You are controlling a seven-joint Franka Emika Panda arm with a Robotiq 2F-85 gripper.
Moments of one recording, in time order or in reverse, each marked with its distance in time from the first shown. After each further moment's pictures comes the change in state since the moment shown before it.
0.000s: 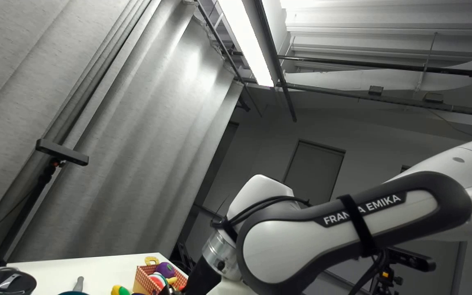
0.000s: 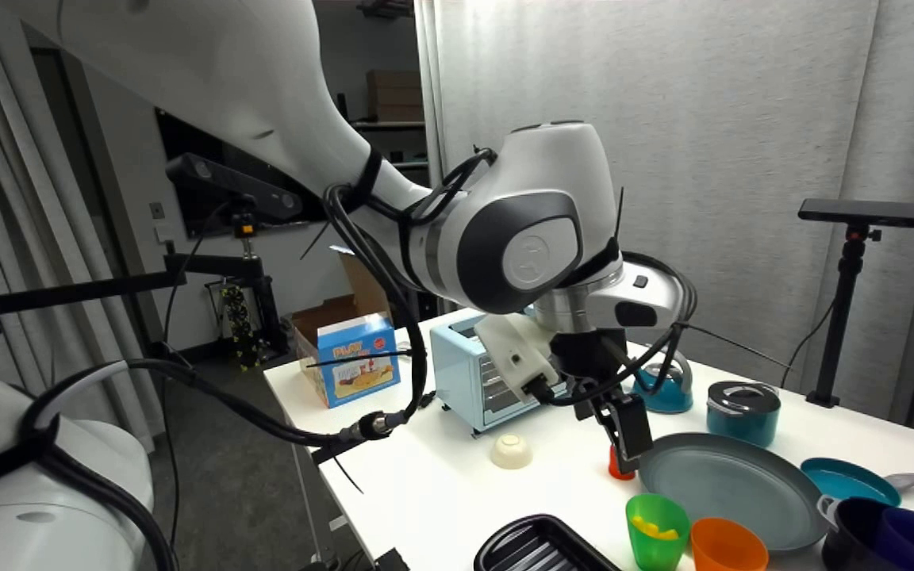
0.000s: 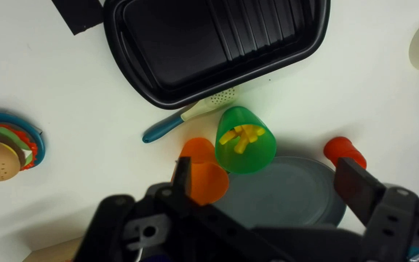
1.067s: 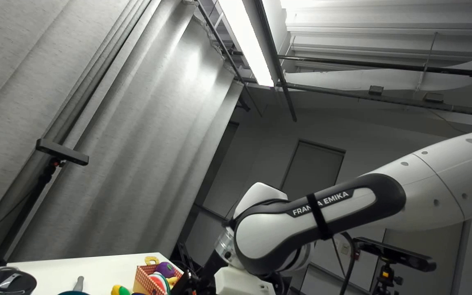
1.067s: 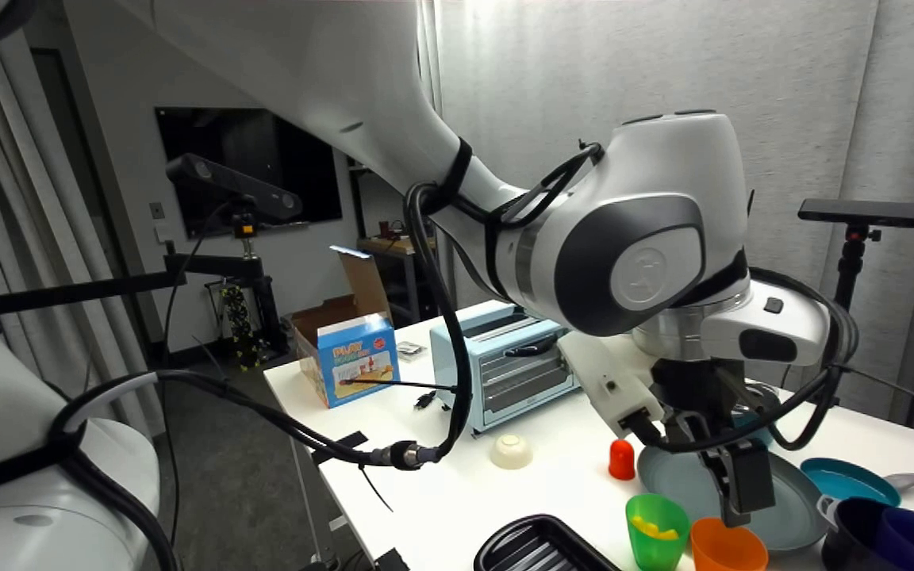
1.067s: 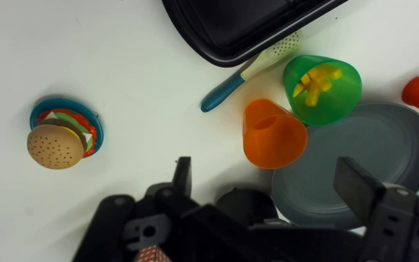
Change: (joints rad) arm -0.062 0.129 -0.135 0.115 -0.044 0.004 -0.002
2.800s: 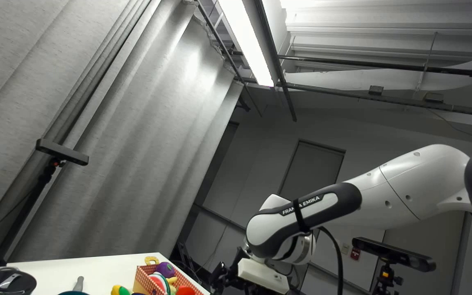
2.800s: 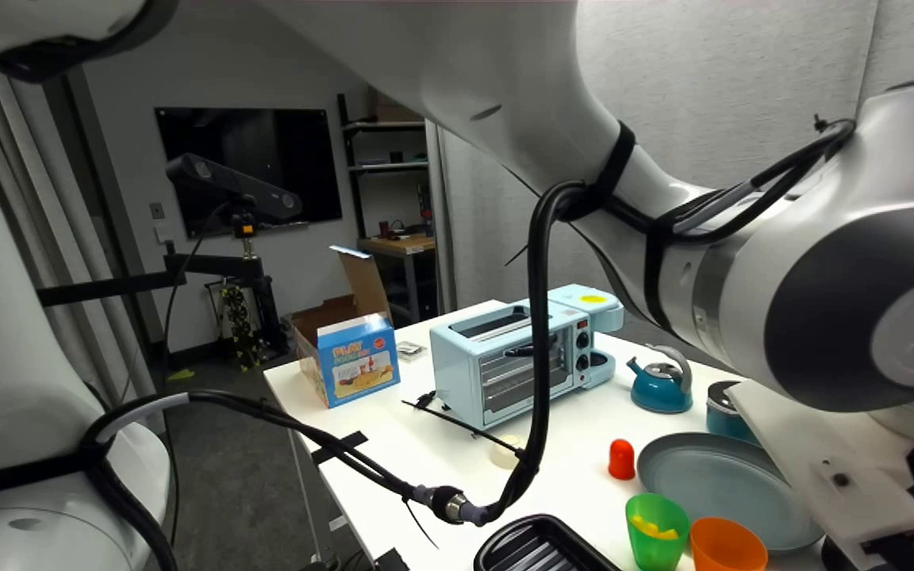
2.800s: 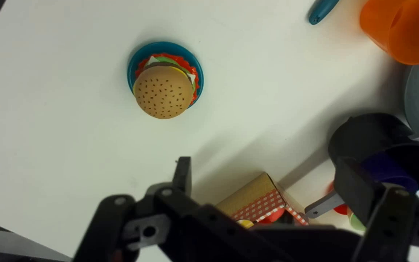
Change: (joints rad) arm -0.080 0.165 -0.206 0.179 -0.007 0.001 -0.045
